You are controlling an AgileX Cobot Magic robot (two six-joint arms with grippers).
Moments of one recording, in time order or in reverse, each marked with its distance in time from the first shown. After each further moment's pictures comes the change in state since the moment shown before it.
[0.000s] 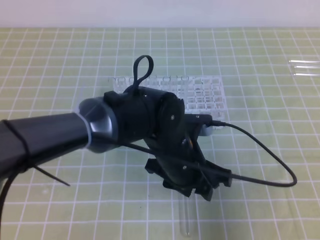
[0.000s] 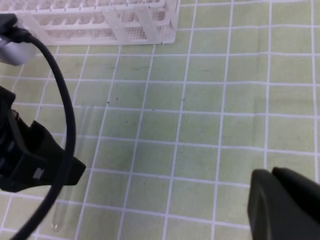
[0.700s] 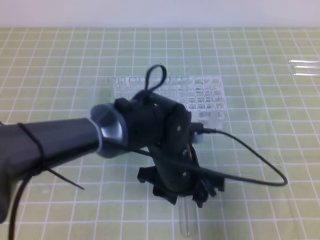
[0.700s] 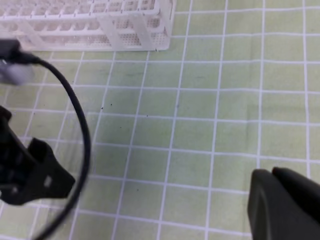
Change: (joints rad) left arm -0.015 0.054 -0.038 0.127 0.066 -0.228; right arm 0.001 0.000 0.000 -0.015 -0.012 0.000
